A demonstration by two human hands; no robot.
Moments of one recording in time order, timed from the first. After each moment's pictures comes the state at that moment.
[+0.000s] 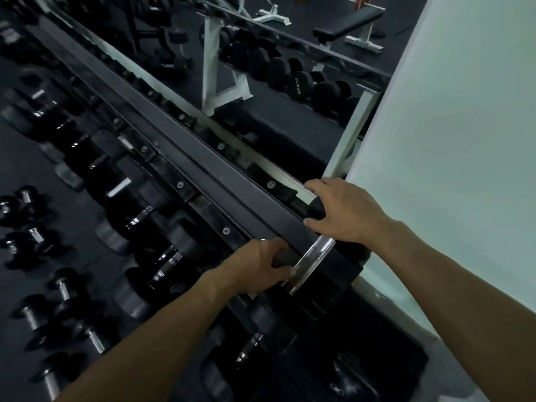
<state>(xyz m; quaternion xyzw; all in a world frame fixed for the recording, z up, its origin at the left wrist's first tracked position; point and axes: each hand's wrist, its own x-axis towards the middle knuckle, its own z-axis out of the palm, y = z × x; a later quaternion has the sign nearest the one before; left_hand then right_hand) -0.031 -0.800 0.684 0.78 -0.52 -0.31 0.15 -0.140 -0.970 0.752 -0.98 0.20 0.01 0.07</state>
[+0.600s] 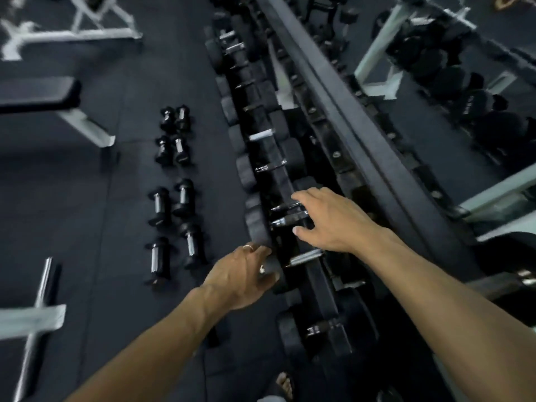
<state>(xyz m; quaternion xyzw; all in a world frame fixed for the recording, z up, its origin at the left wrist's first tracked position) -0.007 -0.503 0.642 0.93 -0.25 -0.20 0.16 0.015 -0.708 0.706 -0.99 -0.09 0.11 0.07</state>
